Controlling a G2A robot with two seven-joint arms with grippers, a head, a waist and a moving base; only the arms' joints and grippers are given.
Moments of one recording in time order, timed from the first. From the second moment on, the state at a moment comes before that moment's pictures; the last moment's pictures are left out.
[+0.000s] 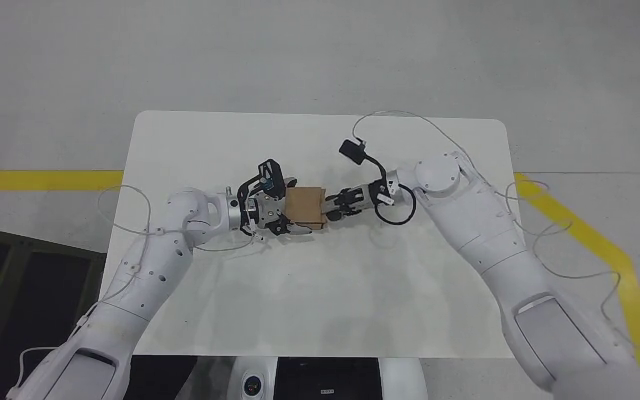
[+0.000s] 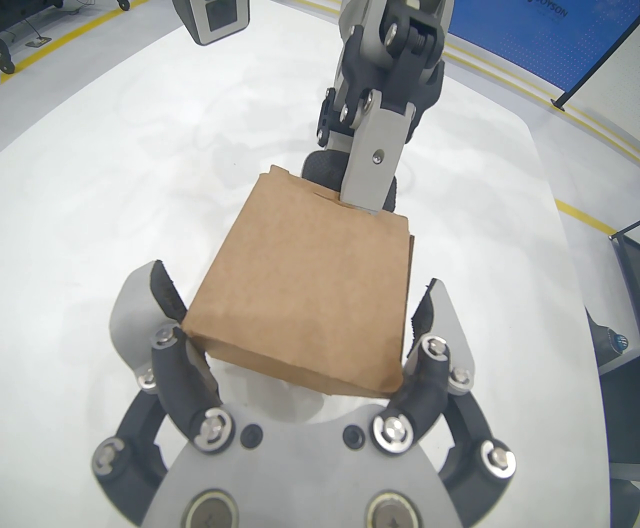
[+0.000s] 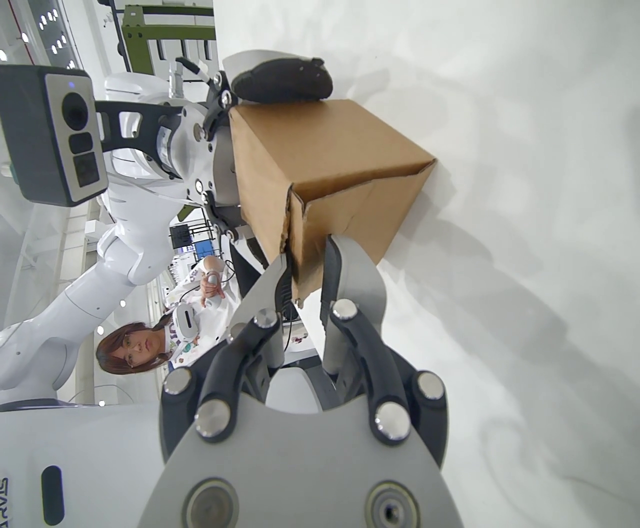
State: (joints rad) left arm 0.87 -1.08 -1.00 -1.22 1.06 -0.97 -0.15; right arm -0.53 -1.33 0.80 -0.88 0.16 -0.22 1.25
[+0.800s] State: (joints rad) left arm 0.87 -1.08 -0.99 -1.21 1.05 -0.97 -0.16; right arm -0.60 -1.29 0.85 -0.98 0.15 -0.18 1.25
